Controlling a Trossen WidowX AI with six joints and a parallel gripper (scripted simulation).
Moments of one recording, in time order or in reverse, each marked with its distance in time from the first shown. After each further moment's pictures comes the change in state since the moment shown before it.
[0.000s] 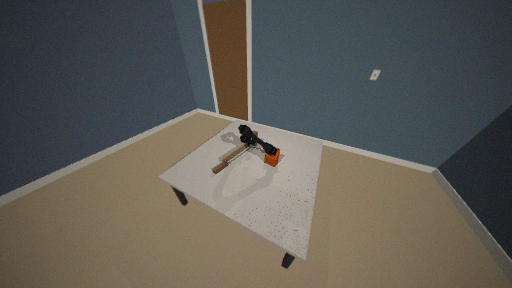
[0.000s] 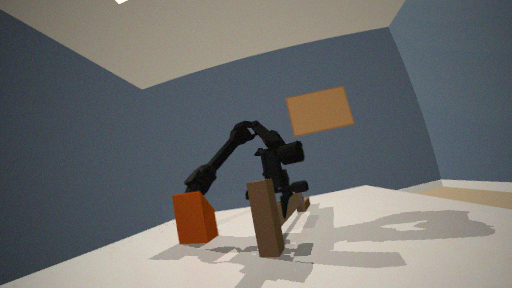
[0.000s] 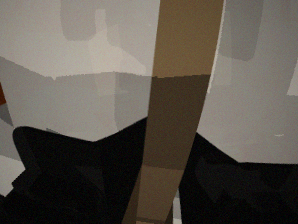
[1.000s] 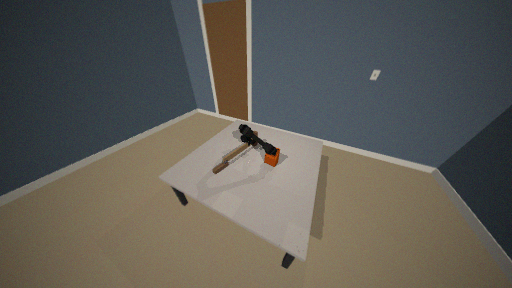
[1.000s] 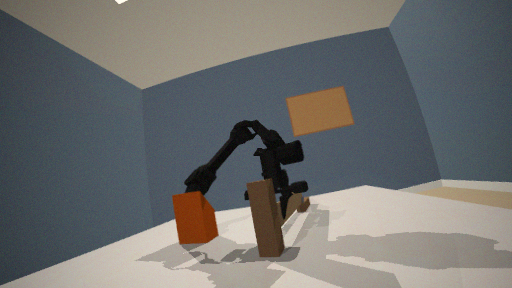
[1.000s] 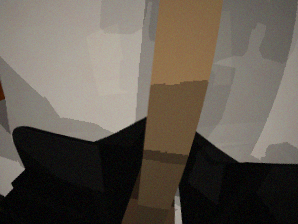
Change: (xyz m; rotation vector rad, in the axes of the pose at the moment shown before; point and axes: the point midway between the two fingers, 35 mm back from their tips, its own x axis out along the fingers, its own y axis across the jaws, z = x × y) arm 0.000 0.000 -0.008 0.001 -0.002 0.000
